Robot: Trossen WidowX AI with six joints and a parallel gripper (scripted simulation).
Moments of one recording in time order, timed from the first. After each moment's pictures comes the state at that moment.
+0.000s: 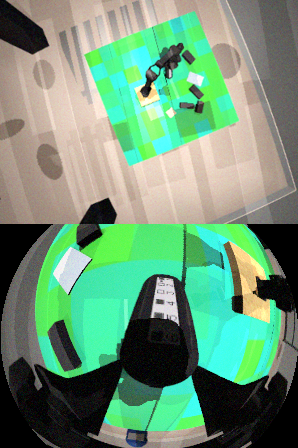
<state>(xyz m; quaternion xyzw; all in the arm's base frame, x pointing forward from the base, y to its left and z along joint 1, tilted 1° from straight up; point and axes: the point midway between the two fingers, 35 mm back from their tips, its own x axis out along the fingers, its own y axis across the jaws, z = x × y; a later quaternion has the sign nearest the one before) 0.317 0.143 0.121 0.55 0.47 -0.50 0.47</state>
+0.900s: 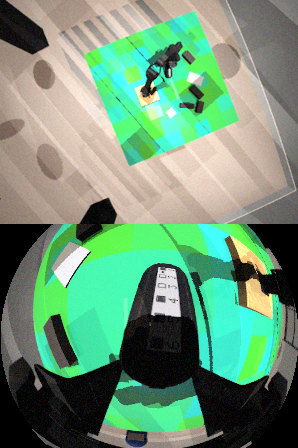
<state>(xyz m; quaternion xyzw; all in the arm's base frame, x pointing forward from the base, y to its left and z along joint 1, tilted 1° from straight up) 0.320 0.161 0.108 0.55 0.47 -0.50 0.47</state>
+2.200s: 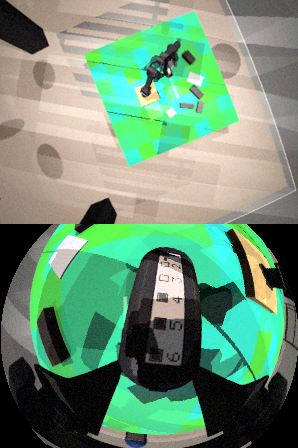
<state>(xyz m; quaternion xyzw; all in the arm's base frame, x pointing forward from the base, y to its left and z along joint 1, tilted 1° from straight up) 0.323 0.182 0.084 0.55 0.47 -0.50 0.47</state>
